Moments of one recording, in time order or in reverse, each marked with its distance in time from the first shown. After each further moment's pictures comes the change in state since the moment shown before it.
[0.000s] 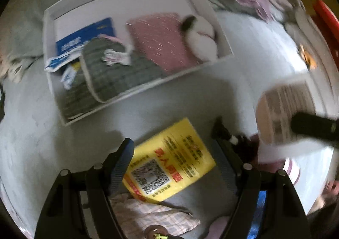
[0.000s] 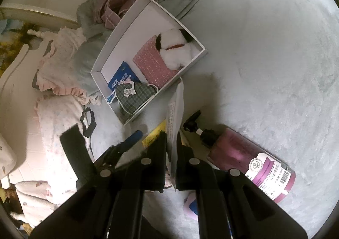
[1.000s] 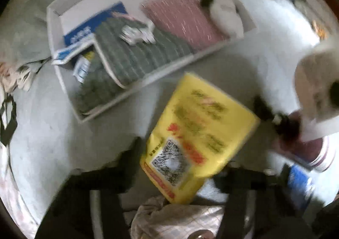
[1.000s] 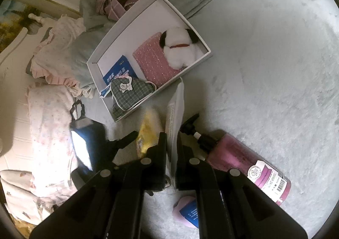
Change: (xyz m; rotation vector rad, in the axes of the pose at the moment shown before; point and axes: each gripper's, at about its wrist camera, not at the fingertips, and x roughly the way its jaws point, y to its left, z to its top) left arm 0.022 -0.007 -0.008 0.042 0.022 0.121; right arm 0.009 0.013 -0.006 -0.099 -0.015 -0.074
